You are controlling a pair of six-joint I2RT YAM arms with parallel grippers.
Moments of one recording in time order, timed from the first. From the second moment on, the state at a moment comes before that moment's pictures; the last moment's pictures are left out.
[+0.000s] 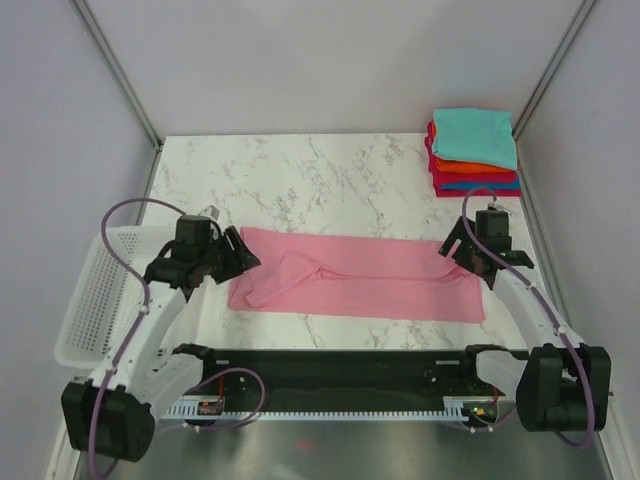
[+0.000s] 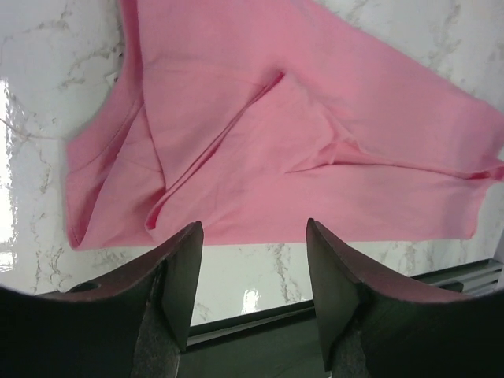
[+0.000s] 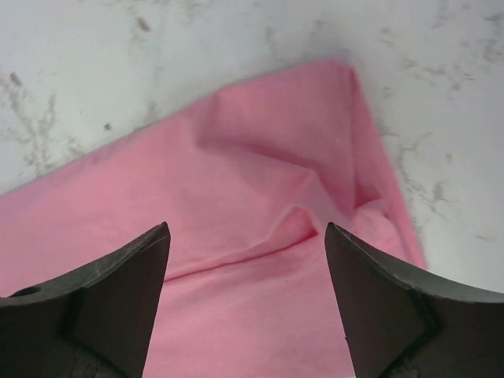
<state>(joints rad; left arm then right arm) -0.15 0.87 0.74 -0.66 0.24 -0.57 -0.06 1.10 0.66 -0.43 0.08 0.53</state>
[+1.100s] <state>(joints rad) -0.26 2.56 2.31 -0.65 0.04 -0.57 0.94 1.36 0.41 0.29 -0.16 1.19</state>
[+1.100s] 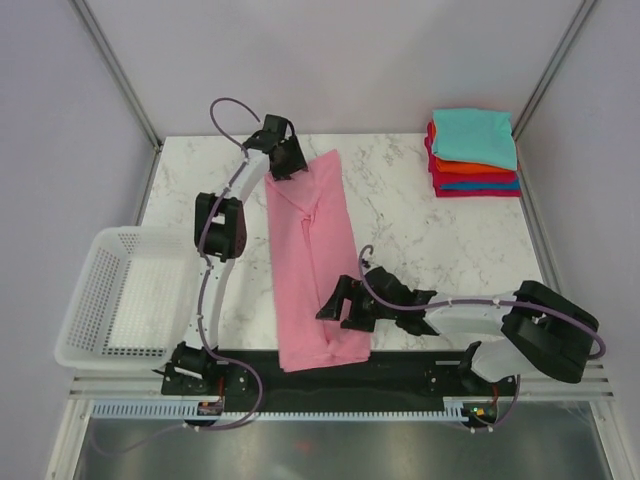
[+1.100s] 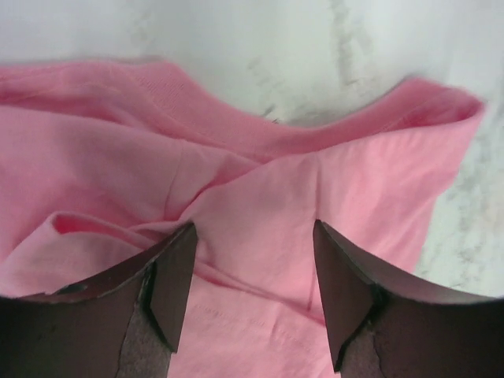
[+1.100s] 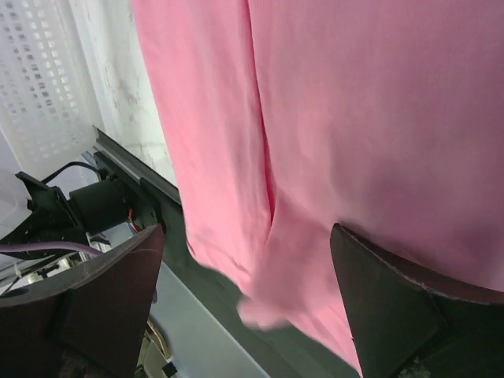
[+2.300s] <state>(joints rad) -0.27 0.72 0.77 -0.67 0.25 -0.45 0.62 2.28 1.67 -0.12 -0.40 0.72</state>
